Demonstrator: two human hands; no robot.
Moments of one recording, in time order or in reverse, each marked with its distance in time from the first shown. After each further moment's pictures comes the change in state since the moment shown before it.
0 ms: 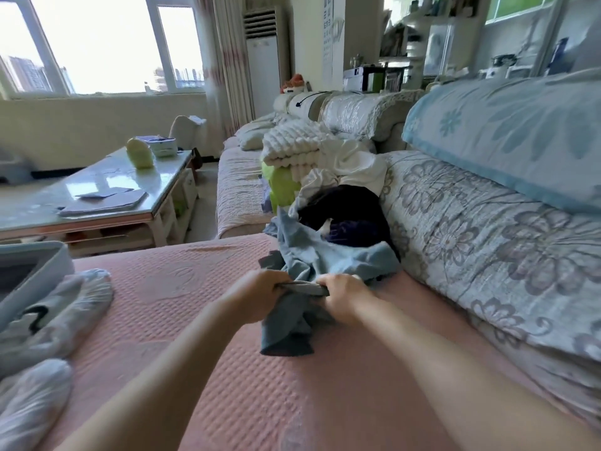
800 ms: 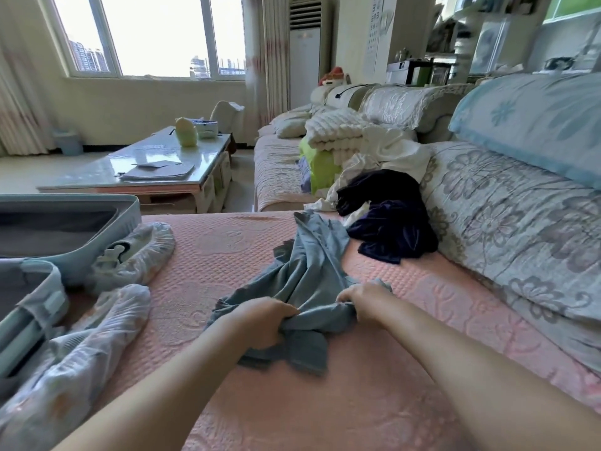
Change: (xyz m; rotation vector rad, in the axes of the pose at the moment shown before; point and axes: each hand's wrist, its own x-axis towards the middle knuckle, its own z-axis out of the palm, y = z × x) left_hand -0.146 -0.040 0.023 0.261 -0.367 -0.032; right_hand -0.053 -0.052 0.056 -0.361 -0.307 -0.032
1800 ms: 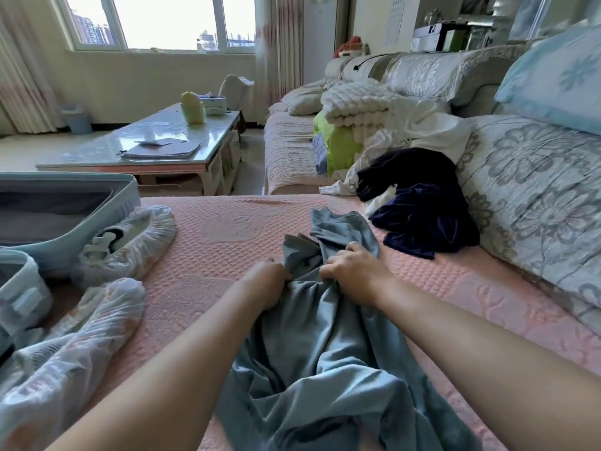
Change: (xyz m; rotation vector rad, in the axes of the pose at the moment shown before) left_hand 0.090 -0.067 0.005 -0.056 0.115 -0.279; right_hand 0.091 -0.023 -0.004 -0.289 0.419 -0.409
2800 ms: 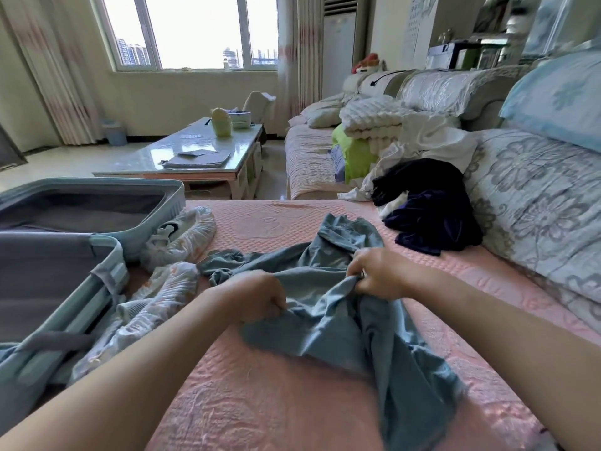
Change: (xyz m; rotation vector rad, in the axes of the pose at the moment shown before) left_hand -0.136 -0.034 -0.031 0.036 -0.035 0.178; right_hand -0.061 -0.046 -0.088 0.457 -0.178 0.198
